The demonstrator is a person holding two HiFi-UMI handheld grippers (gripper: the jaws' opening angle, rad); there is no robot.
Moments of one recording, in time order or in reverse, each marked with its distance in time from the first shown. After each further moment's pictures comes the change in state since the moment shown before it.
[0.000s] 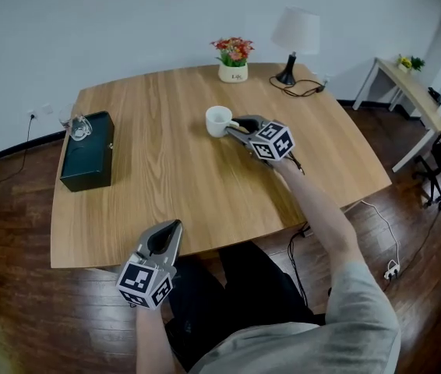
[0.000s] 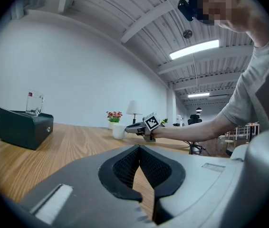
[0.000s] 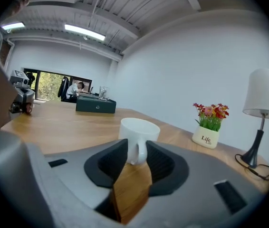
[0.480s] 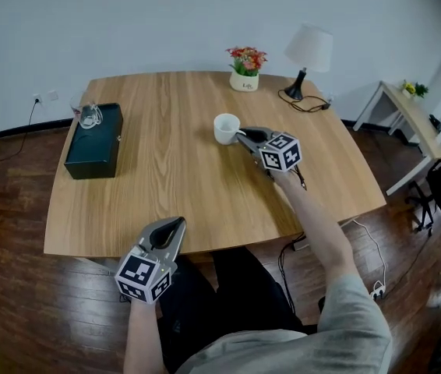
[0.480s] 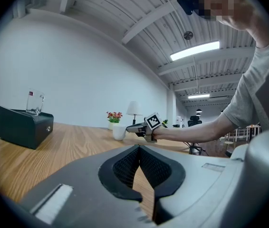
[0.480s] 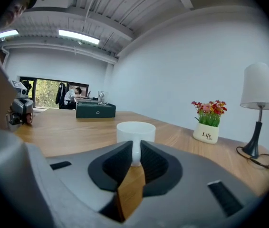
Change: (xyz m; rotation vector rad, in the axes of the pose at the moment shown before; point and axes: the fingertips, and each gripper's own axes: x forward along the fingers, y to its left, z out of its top) left arm 0.002 -0.001 0.001 -0.012 -0.004 -0.005; right arm -0.010 0.007 0.009 0.088 -0.016 0.007
